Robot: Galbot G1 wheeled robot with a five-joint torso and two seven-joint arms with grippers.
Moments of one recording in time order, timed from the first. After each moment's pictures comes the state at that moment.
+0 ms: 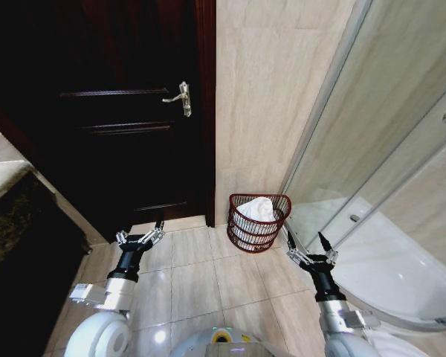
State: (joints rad) left arm 1.72 -1.38 -0.65 -2.40 -0.51 0.00 0.05; right arm -1.88 1.55 0.73 2.29 0.27 0.25 -0.16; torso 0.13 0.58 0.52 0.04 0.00
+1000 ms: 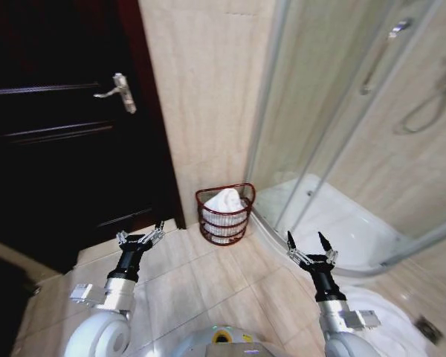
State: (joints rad) left arm 1.72 -1.38 -0.65 -2.40 -0.51 0.00 0.05; right arm -1.88 1.55 0.73 2.29 0.27 0.25 -0.16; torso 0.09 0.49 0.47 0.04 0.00
